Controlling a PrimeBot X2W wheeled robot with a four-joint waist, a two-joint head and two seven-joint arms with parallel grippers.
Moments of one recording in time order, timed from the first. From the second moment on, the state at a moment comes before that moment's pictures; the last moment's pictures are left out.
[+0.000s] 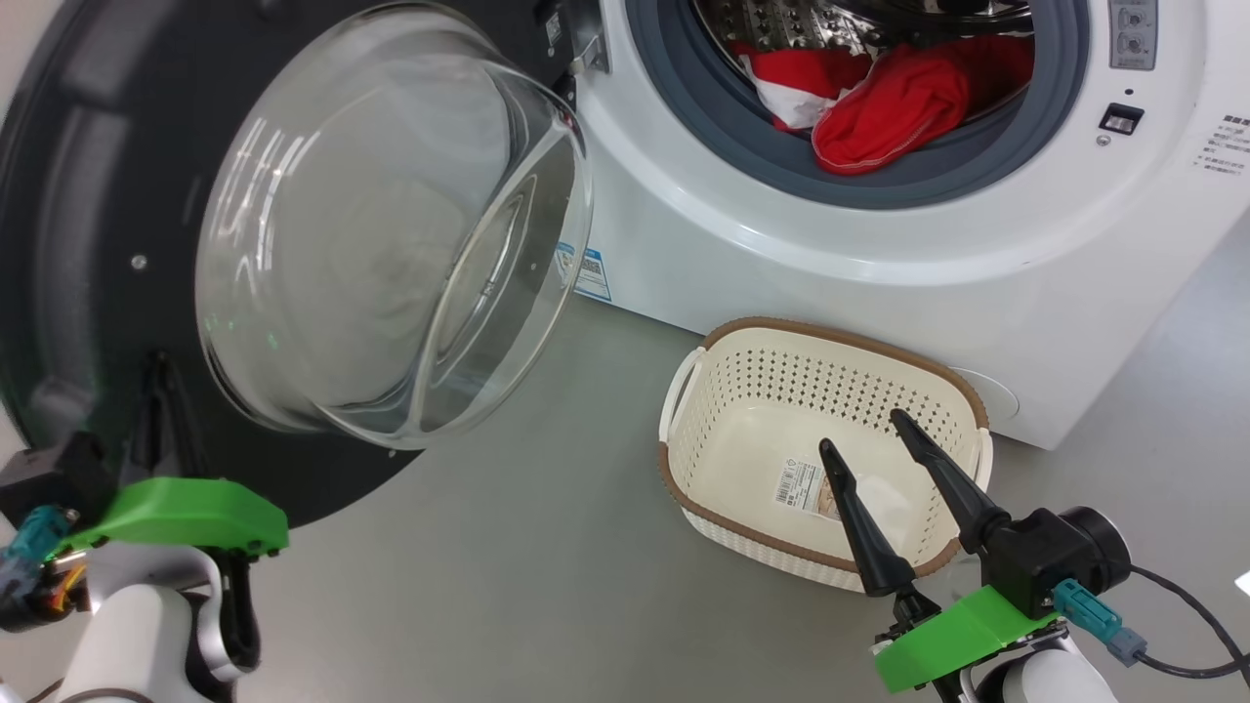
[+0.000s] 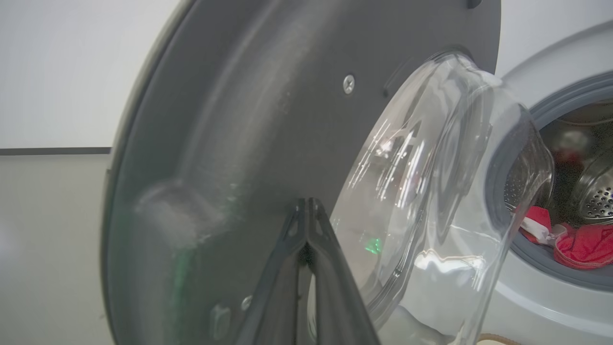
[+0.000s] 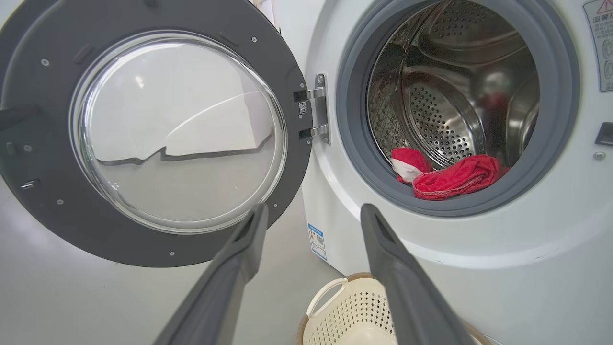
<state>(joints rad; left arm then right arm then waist) -0.41 0.18 -0.04 0.42 -0.46 0.21 -0.25 -0.10 -0.06 0.18 0.17 0.20 0.13 -0.26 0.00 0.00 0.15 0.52</state>
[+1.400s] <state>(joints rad) -0.49 0.20 0.14 0.44 -0.32 0.14 -0.25 -0.10 -0.06 0.18 0.18 0.23 0.13 -0.26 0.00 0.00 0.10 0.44</state>
